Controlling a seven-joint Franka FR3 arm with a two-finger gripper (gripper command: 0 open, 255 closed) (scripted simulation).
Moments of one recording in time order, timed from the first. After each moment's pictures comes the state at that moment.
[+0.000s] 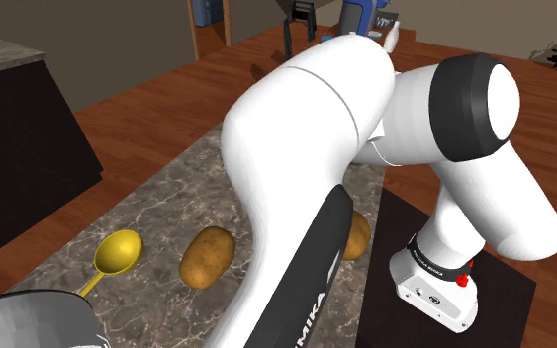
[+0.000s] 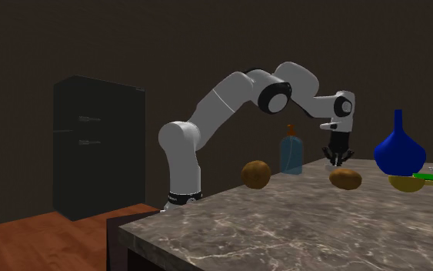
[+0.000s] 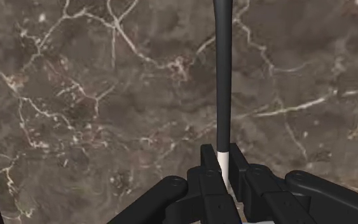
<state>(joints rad) 0.77 0.85 0.92 -1.29 -0.56 1.77 2.82</state>
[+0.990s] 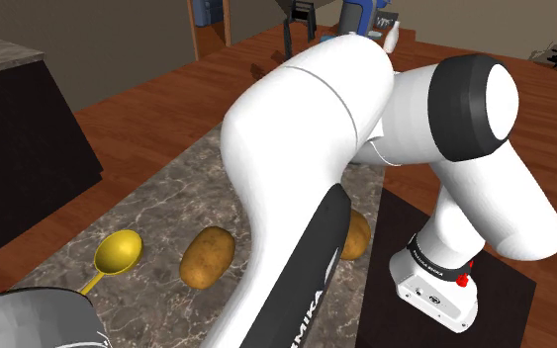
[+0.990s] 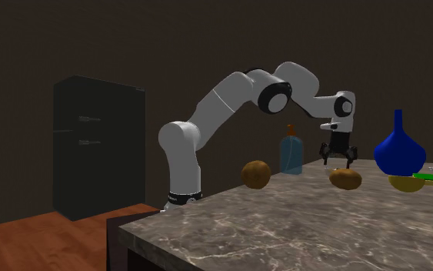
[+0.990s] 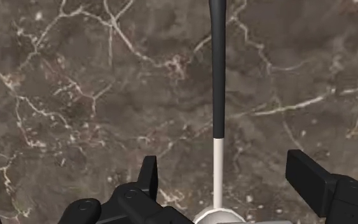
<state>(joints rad) 0.77 0.85 0.92 -1.29 -0.56 1.77 2.82</state>
